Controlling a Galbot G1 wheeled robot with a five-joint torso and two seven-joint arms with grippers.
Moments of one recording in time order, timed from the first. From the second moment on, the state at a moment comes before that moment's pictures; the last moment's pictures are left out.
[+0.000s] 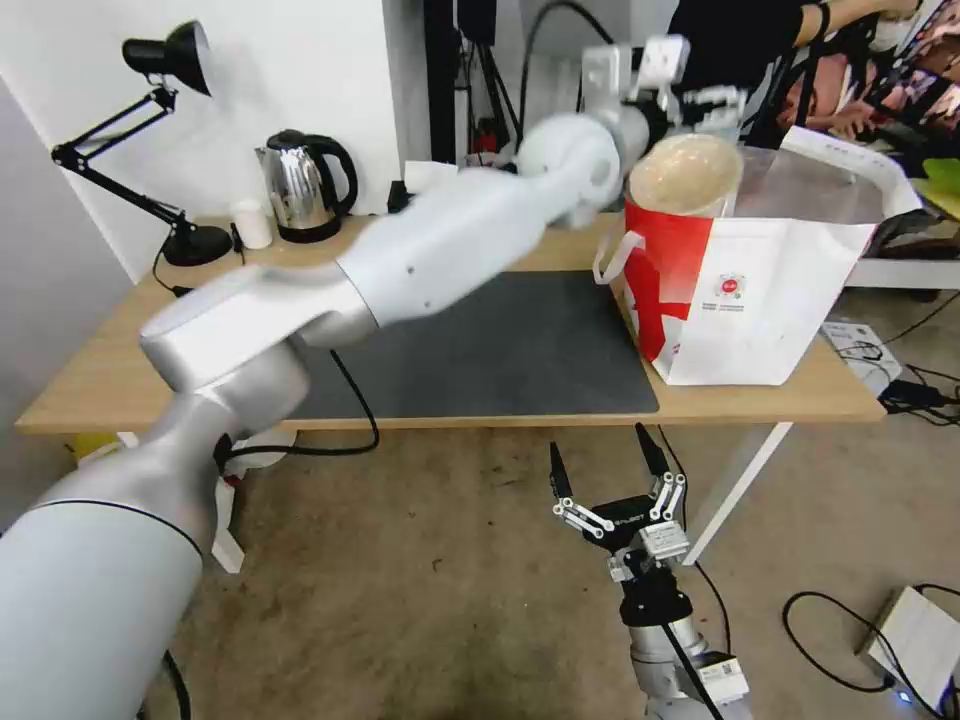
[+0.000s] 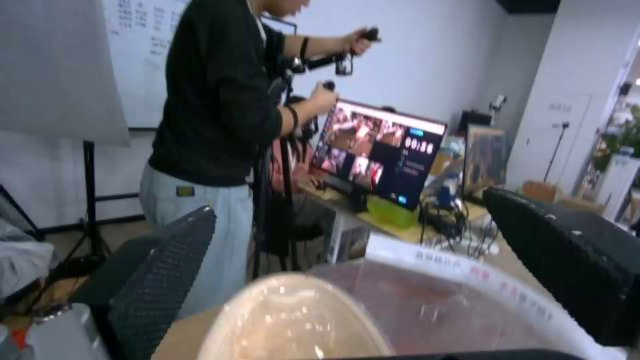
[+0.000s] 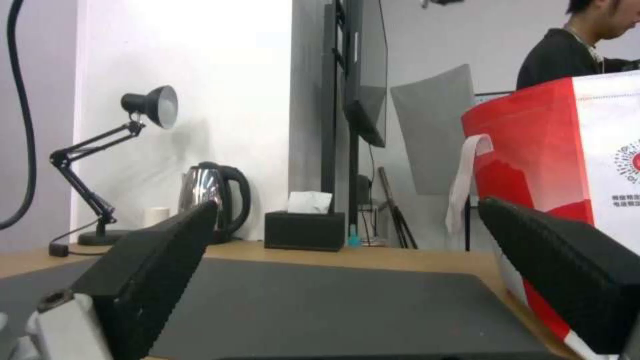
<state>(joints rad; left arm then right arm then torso) -0.37 -1.49 0.62 -1.12 -1.48 0.14 -0.21 -1.70 1.40 0.34 2.07 -0.03 0.58 0.02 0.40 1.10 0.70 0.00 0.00</state>
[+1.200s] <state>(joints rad) 0.51 -0.59 -0.12 -2.03 -1.04 -0.06 -0.22 -1.70 1.40 0.34 2.07 -0.03 0.58 0.02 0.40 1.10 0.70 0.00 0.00</state>
